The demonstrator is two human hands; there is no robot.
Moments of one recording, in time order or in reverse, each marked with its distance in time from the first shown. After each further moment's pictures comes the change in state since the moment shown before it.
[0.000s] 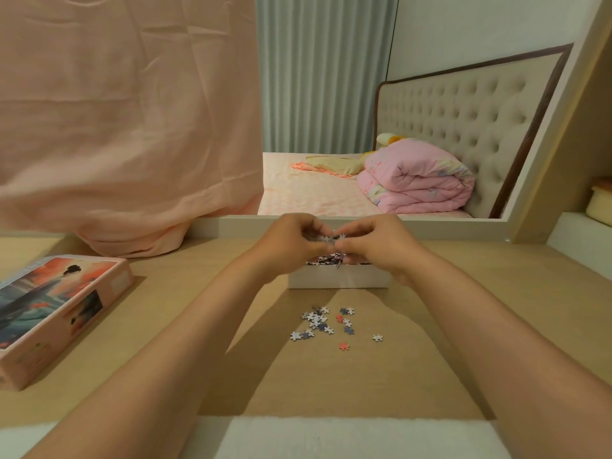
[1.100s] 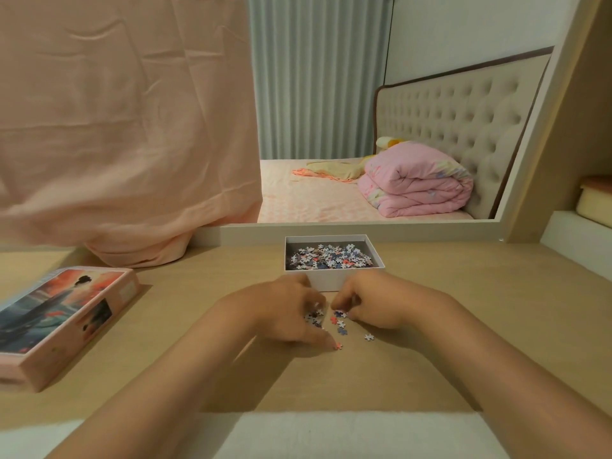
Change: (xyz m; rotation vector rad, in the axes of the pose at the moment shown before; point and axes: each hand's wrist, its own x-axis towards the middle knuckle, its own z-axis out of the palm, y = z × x) left_hand -0.051 -0.006 0.009 0.851 -0.484 0.018; right_hand -0.037 0.025 -0.005 -0.936 -0.499 -0.154
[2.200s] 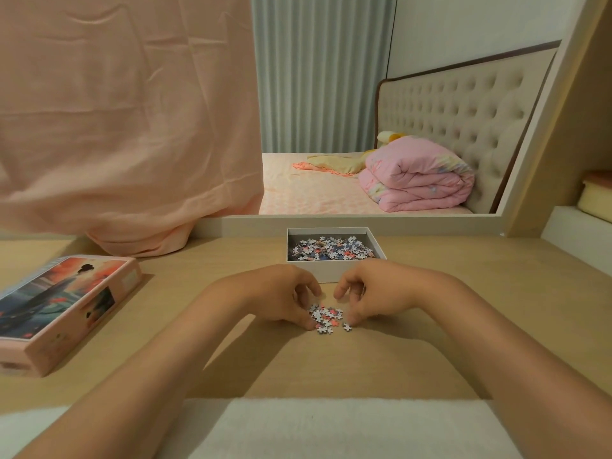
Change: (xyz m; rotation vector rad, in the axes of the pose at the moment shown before) left_hand -0.001 -0.013 -0.006 -0.247 -0.054 -0.014; right_hand -0.006 -0.003 -0.011 0.160 -0.072 0.106
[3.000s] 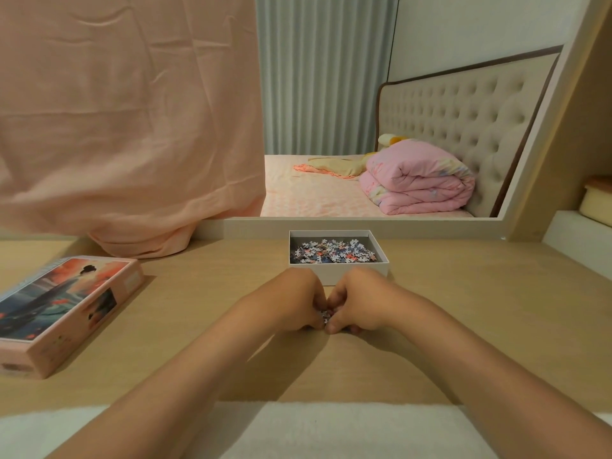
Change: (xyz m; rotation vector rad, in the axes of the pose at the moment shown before) left_hand 0.004 0.026 0.016 0.081 0.142 -0.078; right_hand 0.016 -0.019 0.030 0.176 0.097 0.105
